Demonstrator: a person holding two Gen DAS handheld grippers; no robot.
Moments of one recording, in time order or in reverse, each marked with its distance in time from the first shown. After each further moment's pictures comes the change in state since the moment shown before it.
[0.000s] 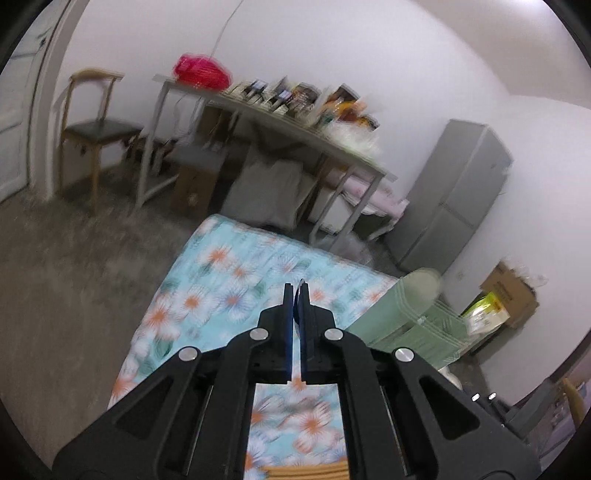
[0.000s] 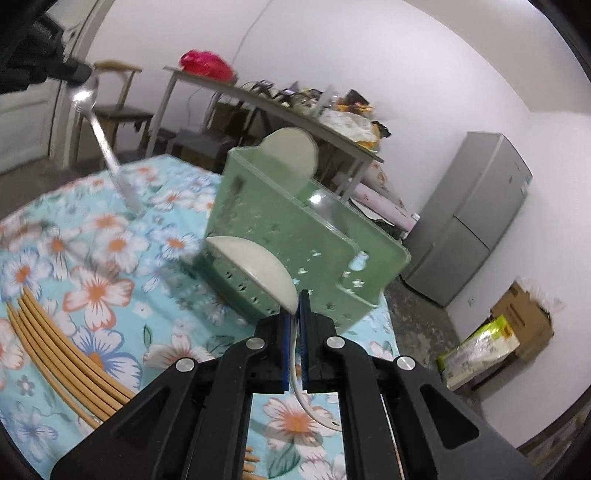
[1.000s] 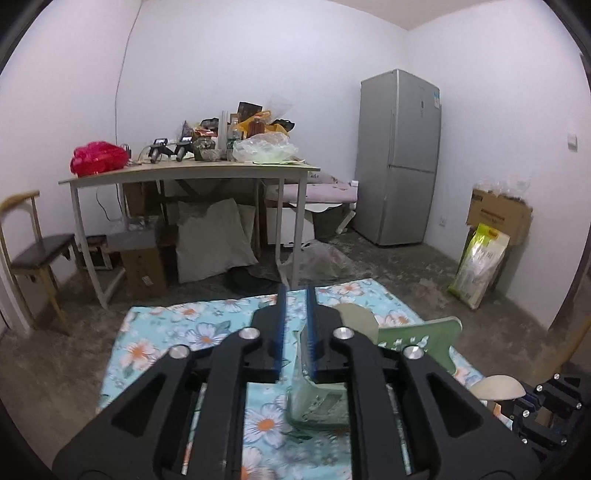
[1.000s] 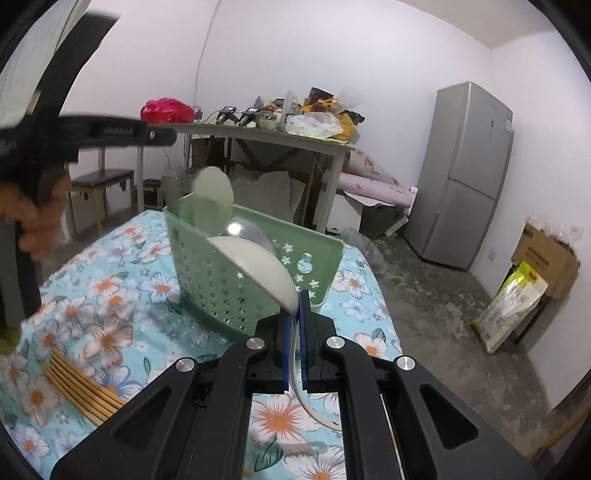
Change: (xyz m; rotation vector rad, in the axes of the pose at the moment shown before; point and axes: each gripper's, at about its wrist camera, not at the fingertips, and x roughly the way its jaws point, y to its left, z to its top) left arm 0.099 -0.148 -0.006 0.417 -0.040 -0.081; right arm -0.009 -0.071 -0.003 0.282 -0.029 0.080
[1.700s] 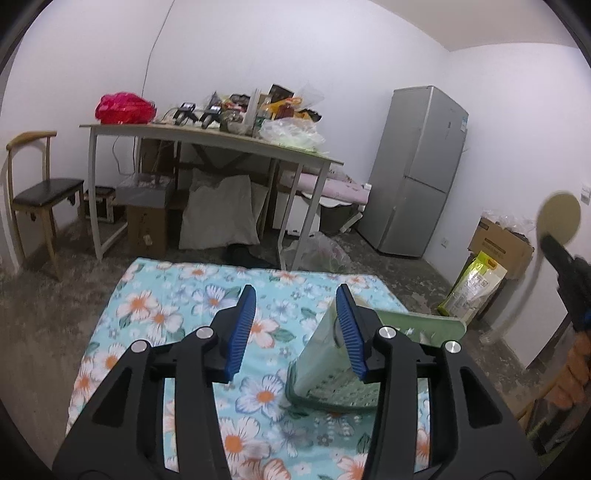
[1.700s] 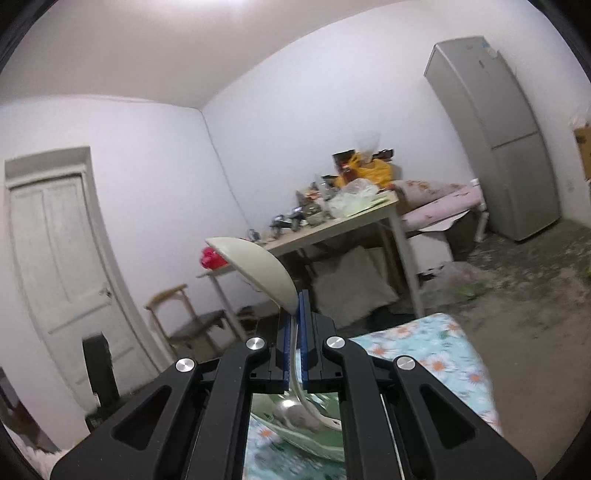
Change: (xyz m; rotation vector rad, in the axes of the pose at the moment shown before) left arm -0.015 0.050 -0.040 -0.187 0.053 0.008; right arm 0.012 -0.109 0.069 0.484 -0.313 0.470
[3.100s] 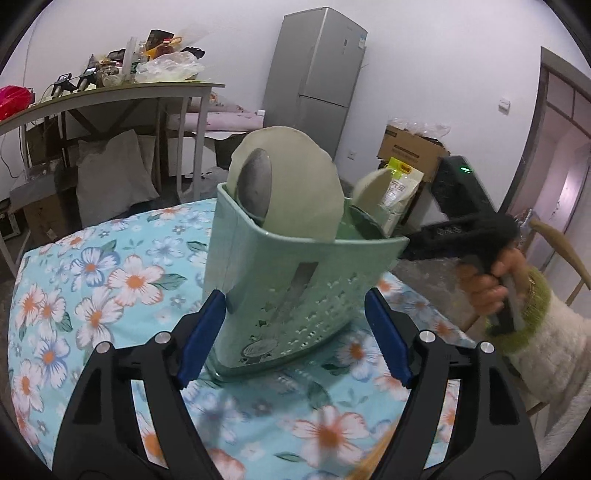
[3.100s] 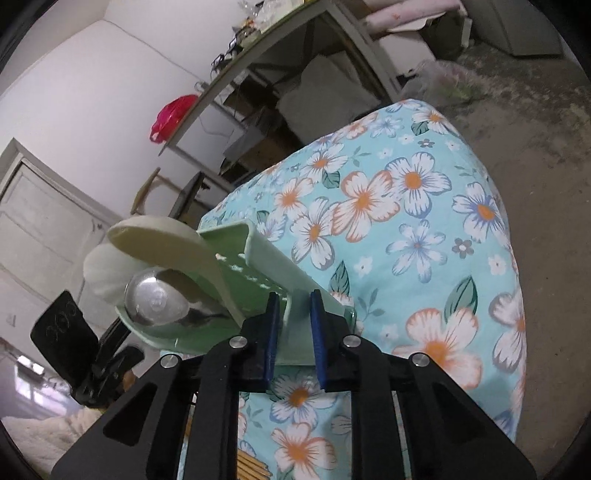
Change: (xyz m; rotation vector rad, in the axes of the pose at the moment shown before) left arm 0.052 -0.051 -0.047 0.247 0.274 -0.391; right arm 0.121 -0.152 -0.085 0.323 0.752 0.002
